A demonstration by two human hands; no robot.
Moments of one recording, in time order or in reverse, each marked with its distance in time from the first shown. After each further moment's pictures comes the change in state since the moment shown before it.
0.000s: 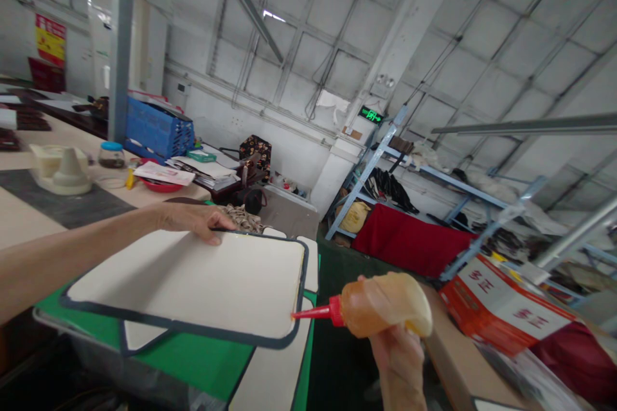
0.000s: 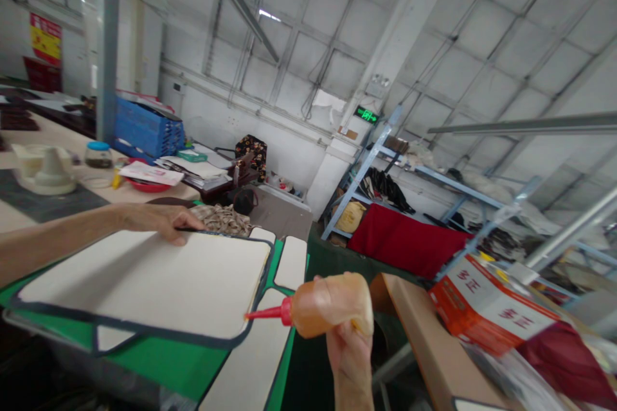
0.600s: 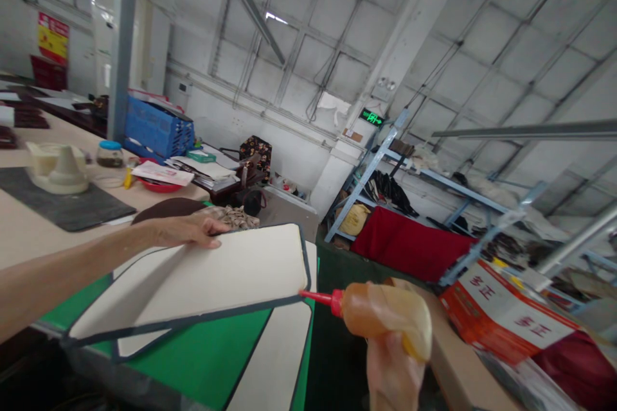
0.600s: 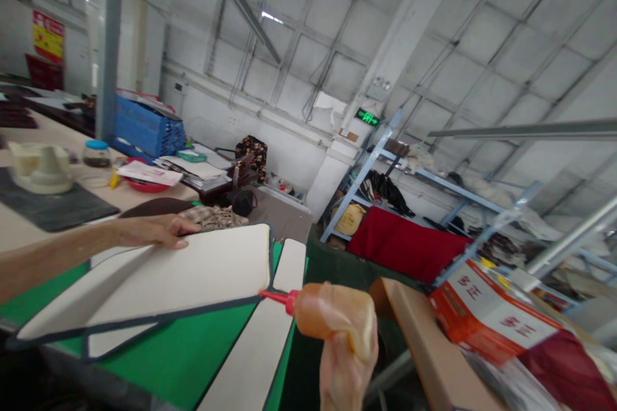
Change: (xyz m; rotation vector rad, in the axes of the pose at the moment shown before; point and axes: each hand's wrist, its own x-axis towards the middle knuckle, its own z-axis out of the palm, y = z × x) left_hand 0.016 -0.016 -0.023 0.745 -0.293 0.338; right_hand -0.014 0.009 0.012 -0.073 0.196 -0.211
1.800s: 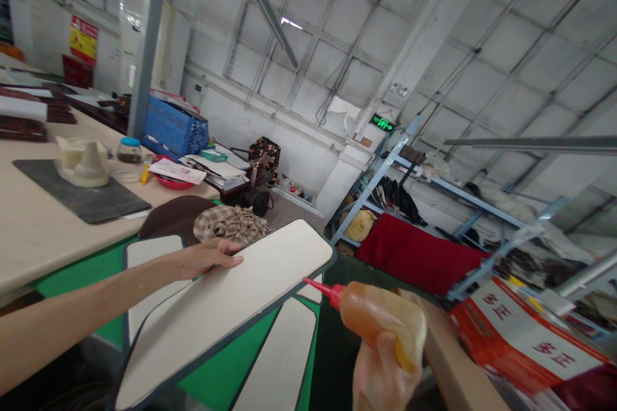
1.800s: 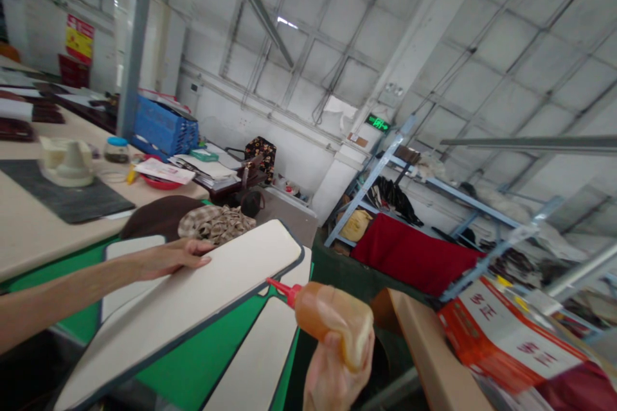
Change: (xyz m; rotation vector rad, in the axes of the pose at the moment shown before) left_hand 0.012 -0.049 0.034 -0.199 0.144 0.018; right_hand -0.018 0.013 0.036 -0.007 0.092 -0.123
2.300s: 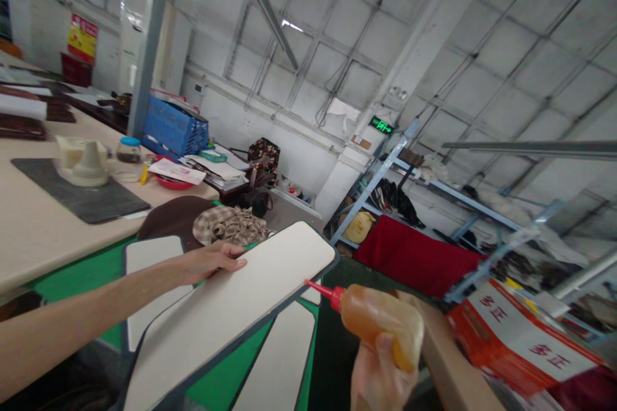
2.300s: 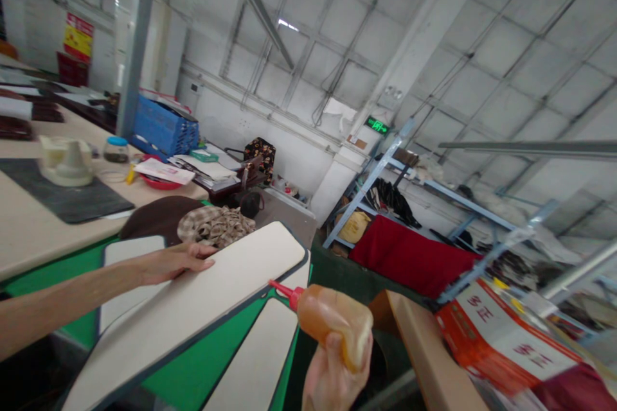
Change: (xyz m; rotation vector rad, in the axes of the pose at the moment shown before) left_hand 0.002 -0.006 0.008 -0.042 0.024 0.019; right_hand -0.002 0.007 -0.008 0.019 0.062 0.065
